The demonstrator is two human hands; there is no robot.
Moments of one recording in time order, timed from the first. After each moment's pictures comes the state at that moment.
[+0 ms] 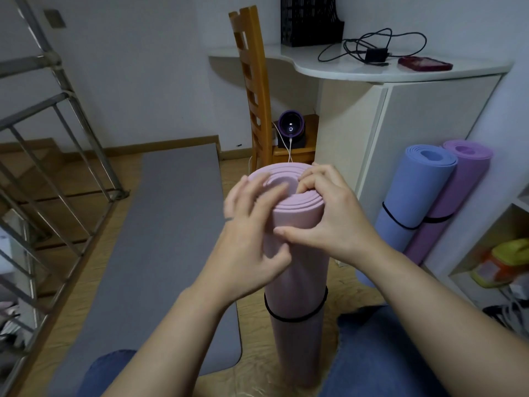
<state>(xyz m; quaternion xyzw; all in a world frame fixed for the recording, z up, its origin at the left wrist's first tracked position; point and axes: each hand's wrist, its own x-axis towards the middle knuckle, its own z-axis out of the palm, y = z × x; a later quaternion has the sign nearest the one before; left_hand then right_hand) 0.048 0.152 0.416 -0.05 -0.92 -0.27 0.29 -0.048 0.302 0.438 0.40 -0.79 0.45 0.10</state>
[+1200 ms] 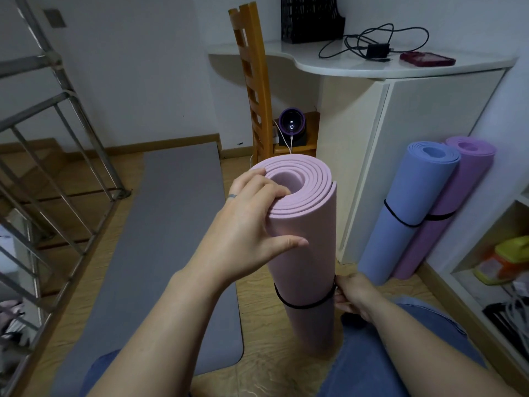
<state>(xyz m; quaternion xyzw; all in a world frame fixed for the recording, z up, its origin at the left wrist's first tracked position) 0.044 0.153 0.451 -0.04 -0.95 -0.21 0.23 -0.074 0.338 0.273 -0.13 -0.78 0.54 -0.29</state>
